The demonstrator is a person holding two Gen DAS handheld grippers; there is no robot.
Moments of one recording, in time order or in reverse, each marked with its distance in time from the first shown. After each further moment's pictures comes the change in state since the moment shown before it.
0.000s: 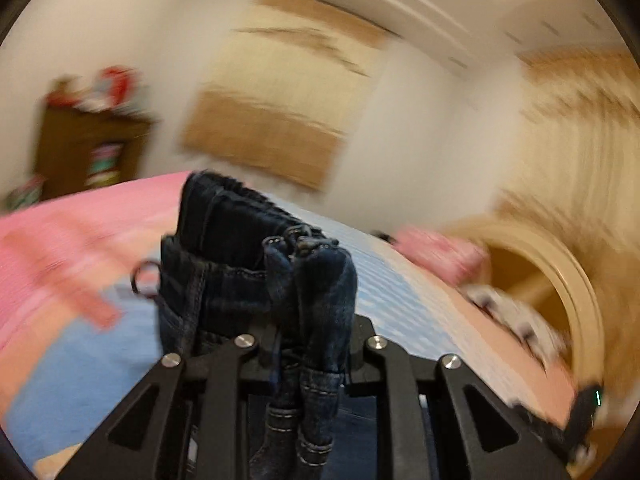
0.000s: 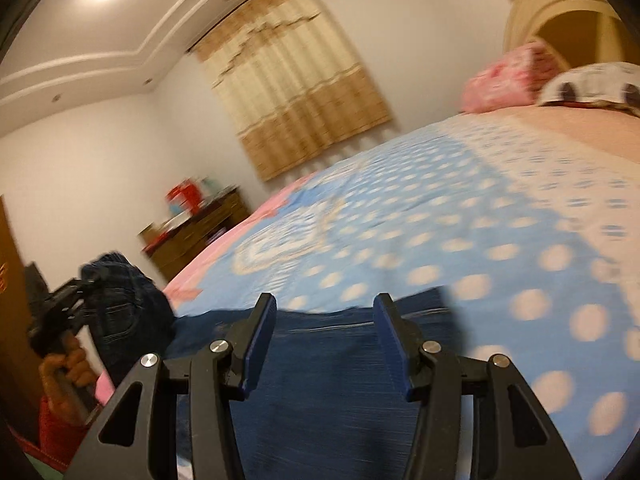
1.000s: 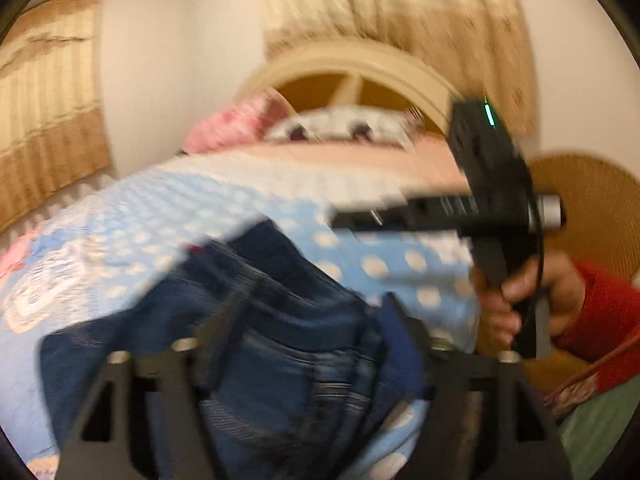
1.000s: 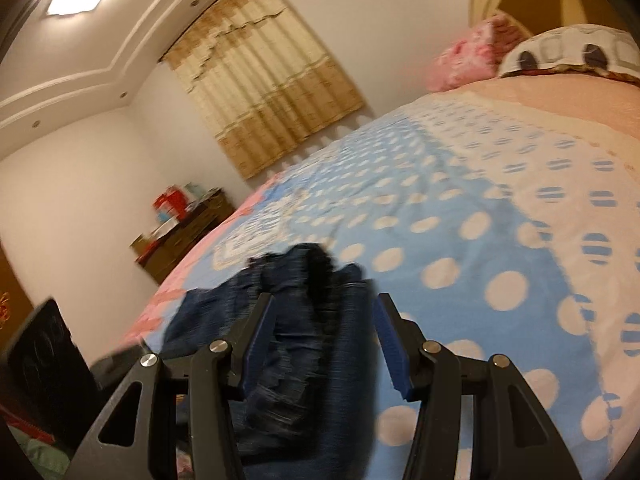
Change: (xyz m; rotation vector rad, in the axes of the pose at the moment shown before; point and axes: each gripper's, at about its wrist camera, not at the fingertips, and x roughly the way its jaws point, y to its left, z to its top) left arm 0.023 -0.193 -0.135 0.618 0.329 -0.467; right arm -0.029 -0.050 -0.003 0.078 0.070 0.021
